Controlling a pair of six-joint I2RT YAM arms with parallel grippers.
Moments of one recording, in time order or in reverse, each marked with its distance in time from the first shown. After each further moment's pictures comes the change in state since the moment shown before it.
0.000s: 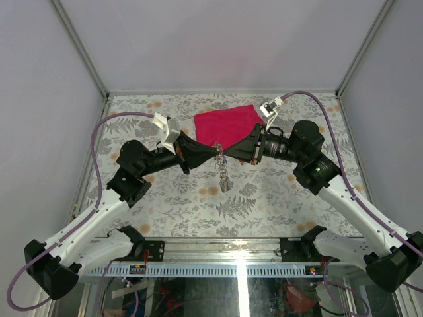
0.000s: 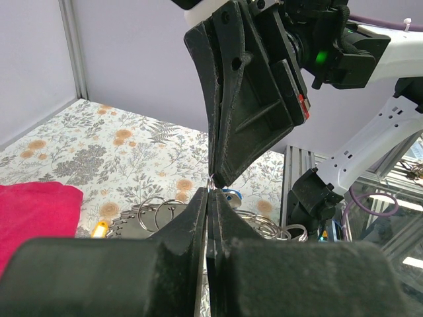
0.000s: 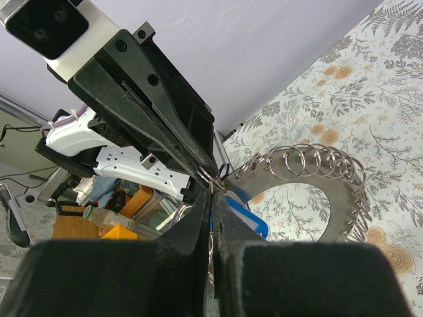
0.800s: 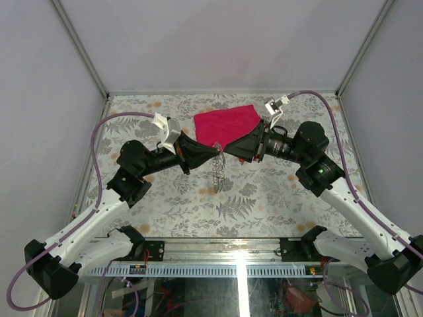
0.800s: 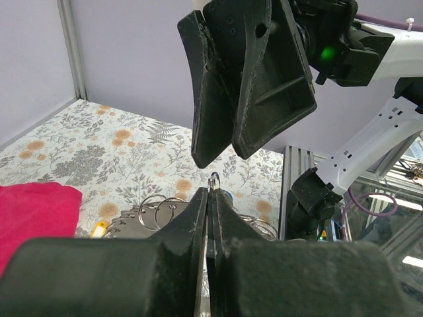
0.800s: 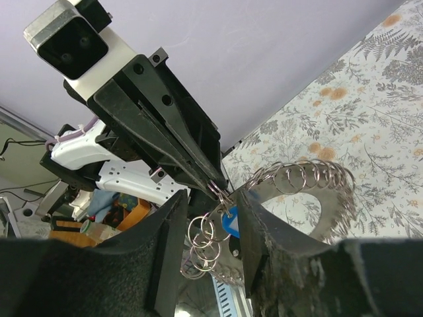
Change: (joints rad) left arm 0.000 0.000 0.000 0.000 0.000 0.000; right arm -0.002 -0.026 0.000 0.039 0.043 0.021
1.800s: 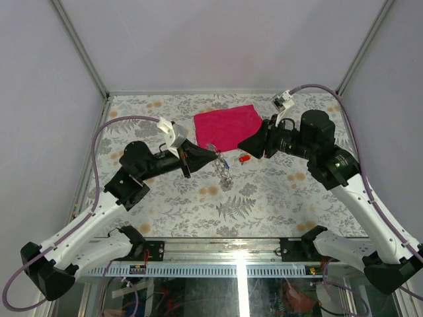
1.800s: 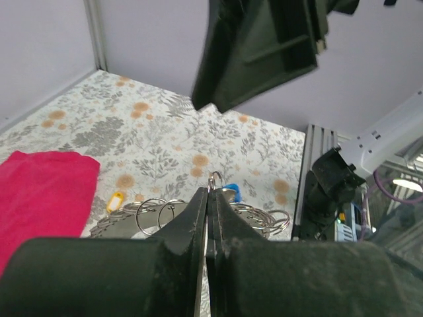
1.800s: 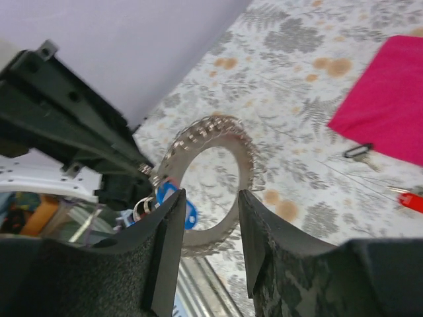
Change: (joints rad) left arm -0.056 -0.032 0.023 -0.212 -0.096 0.122; right arm -0.054 0.022 0.248 -0.570 0.201 -0.372
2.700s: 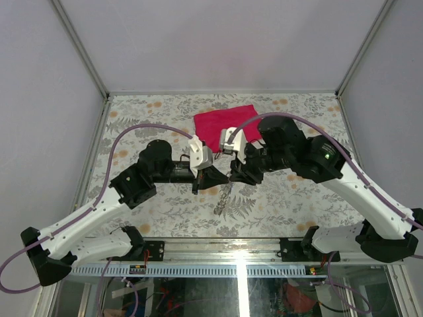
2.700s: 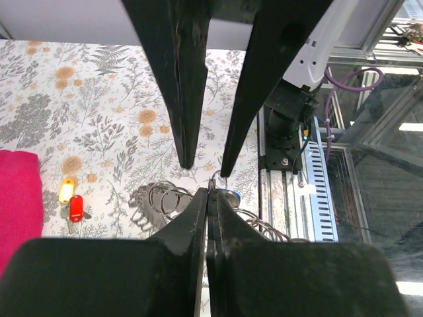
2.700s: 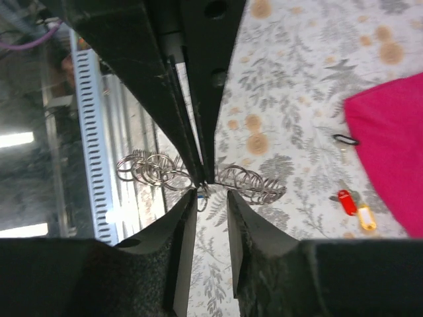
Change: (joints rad) left arm -0.180 0.085 0.142 -0.318 0.113 0.272; right arm 0.399 0.240 0.410 -0.616 0.068 -0.690
